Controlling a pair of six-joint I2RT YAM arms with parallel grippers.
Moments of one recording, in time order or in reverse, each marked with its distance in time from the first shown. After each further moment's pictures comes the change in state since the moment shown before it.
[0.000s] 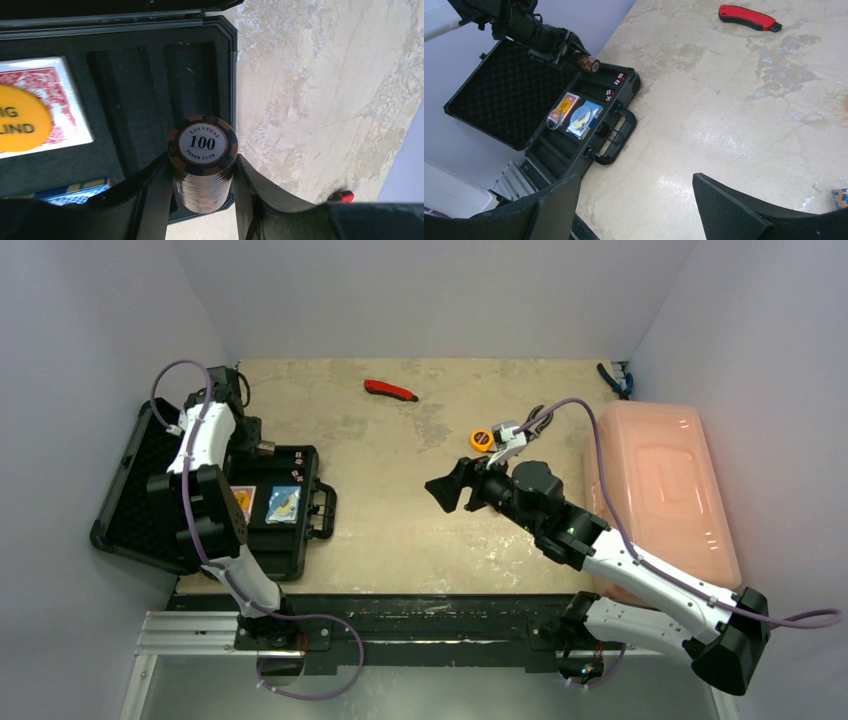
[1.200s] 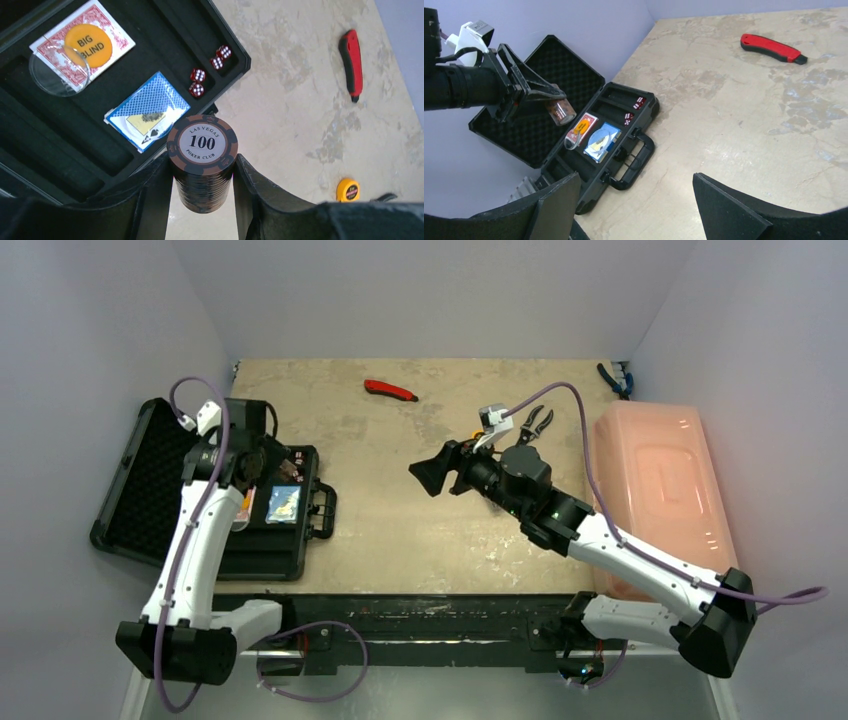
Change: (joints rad) left arm -0.332 -0.674 -0.254 -0.120 -0.083 0.336; right arm 0.006 0.135 0.106 0.102 -0.024 -0.008
